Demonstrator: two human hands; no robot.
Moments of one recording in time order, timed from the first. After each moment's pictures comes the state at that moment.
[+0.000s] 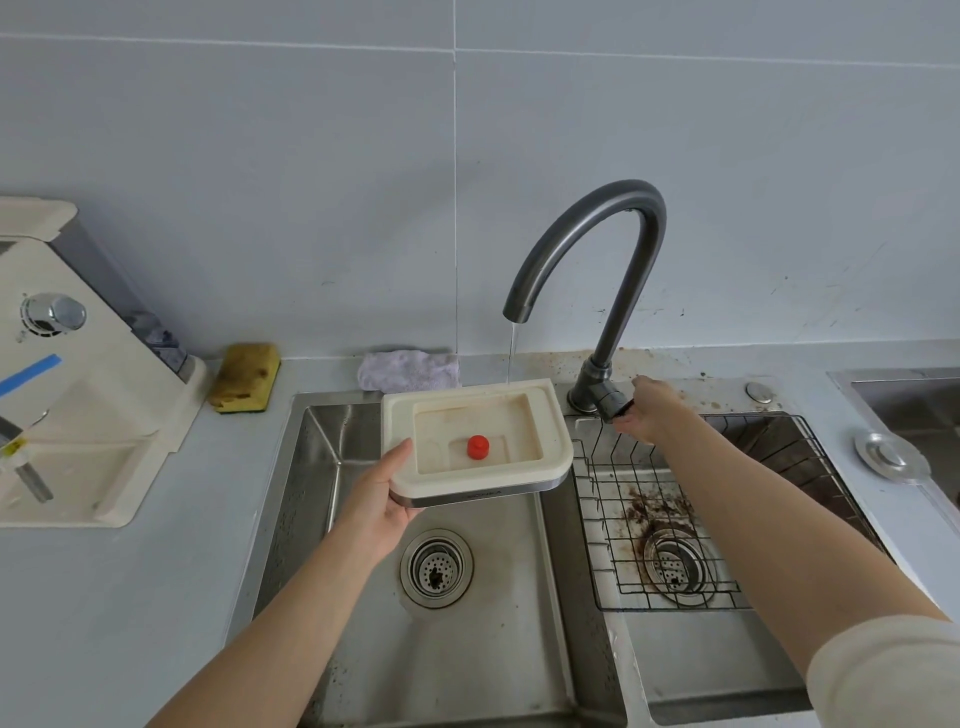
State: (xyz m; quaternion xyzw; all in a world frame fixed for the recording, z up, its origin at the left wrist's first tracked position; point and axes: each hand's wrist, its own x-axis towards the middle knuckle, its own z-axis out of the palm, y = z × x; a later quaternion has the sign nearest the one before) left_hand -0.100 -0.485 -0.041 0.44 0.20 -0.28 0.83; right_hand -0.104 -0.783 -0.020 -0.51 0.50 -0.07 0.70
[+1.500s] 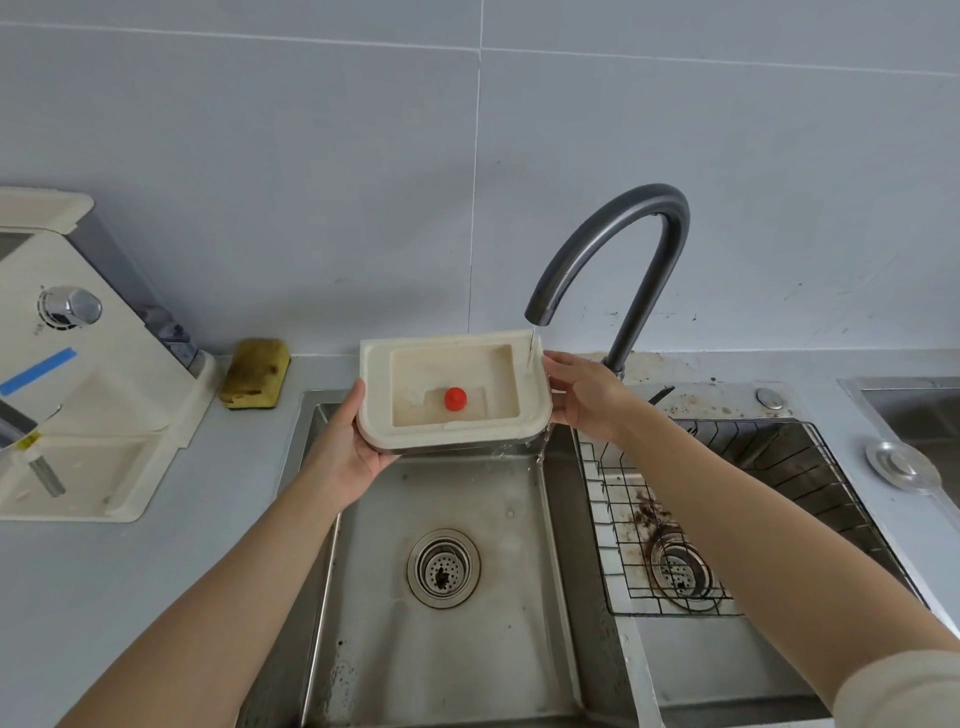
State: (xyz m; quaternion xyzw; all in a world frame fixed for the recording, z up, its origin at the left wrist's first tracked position) left_hand -0.046 -0.455 -0.019 0.43 0.13 -0.29 0.85; right_hand -0.097 -0.709 0.019 -0.60 0.21 0.10 0.77
